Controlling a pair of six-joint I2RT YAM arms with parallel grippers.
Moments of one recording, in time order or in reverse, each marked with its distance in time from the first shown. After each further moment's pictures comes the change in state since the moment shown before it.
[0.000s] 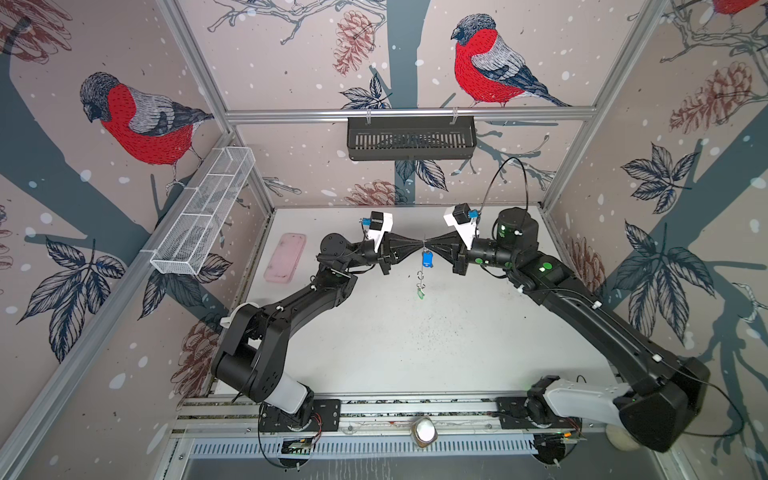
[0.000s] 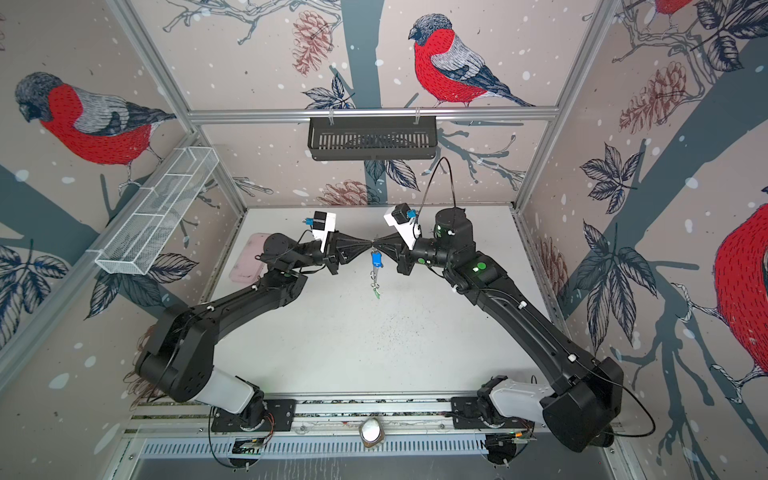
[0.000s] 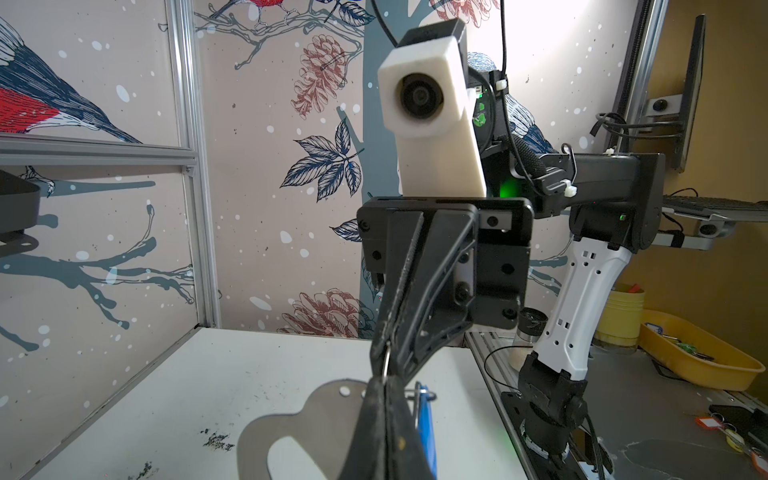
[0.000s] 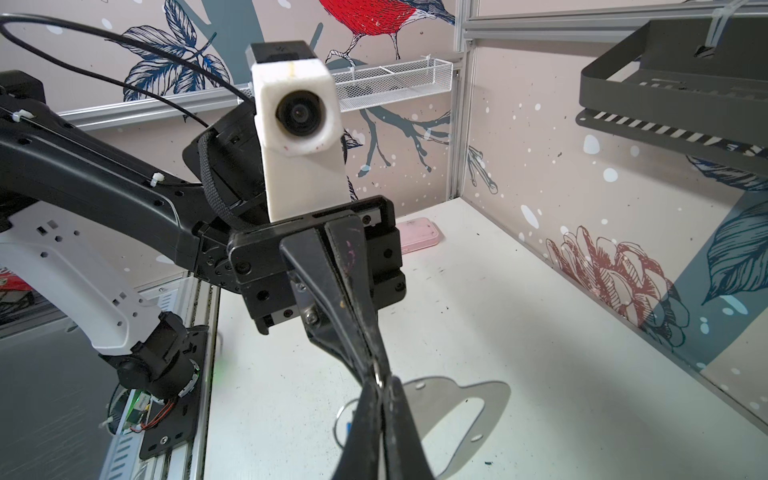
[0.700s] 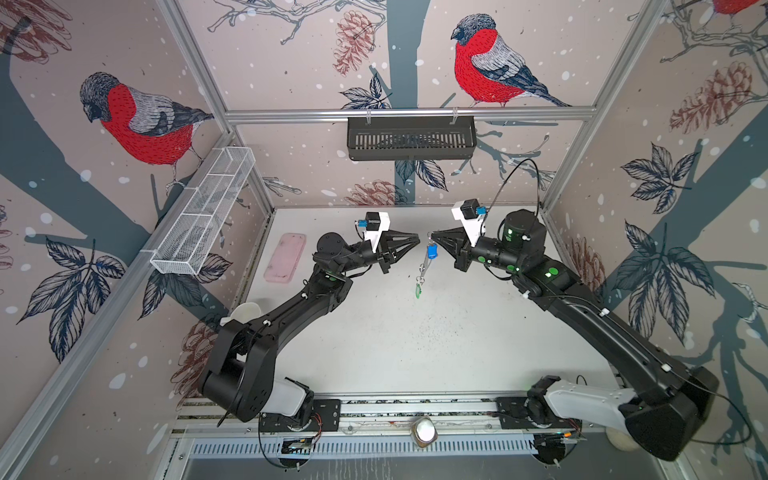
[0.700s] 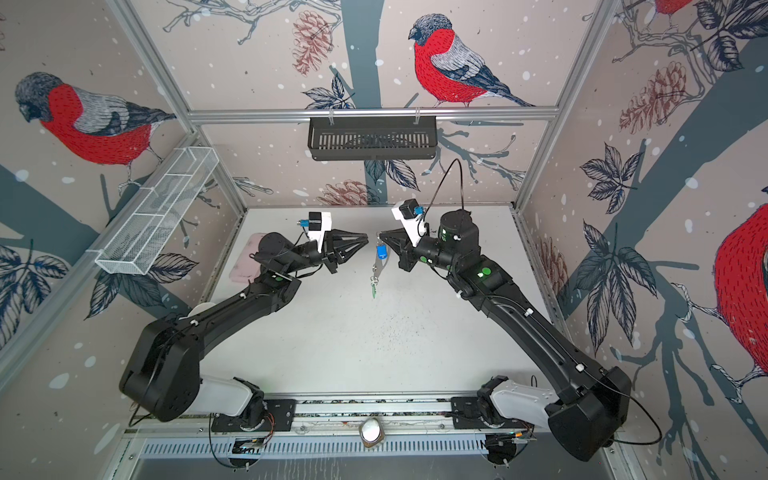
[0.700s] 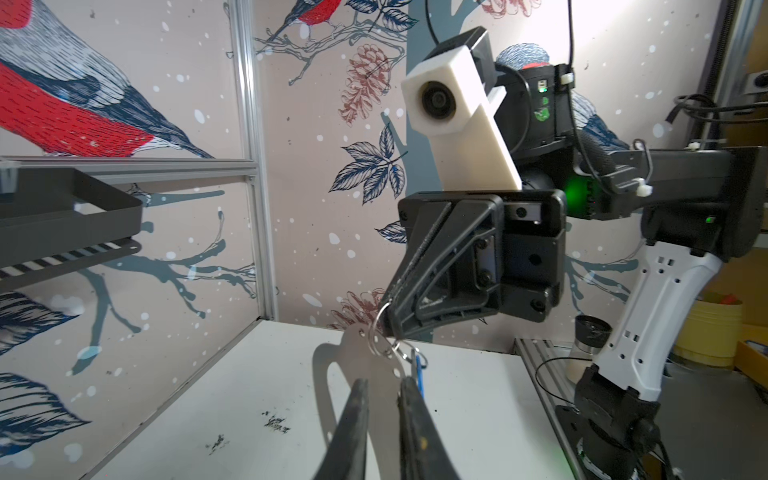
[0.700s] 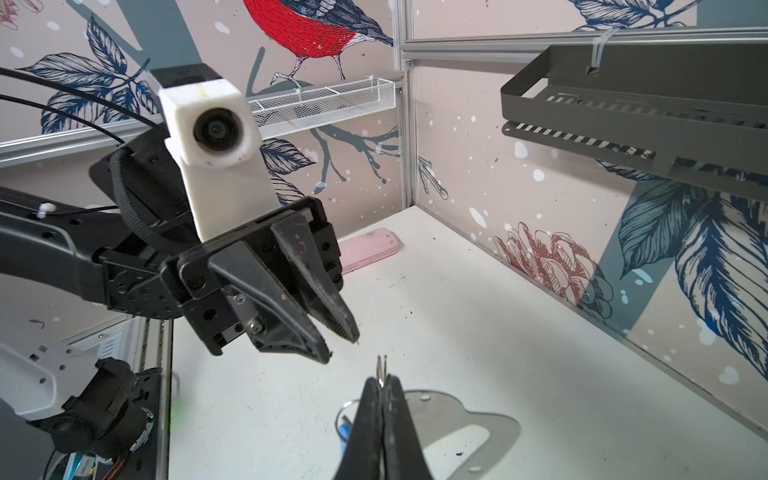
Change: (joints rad) left arm -0.001 -0.122 -0.029 -0.220 -0.180 0.193; right arm 0.017 -0.048 -0.034 0.045 0.188 0.079
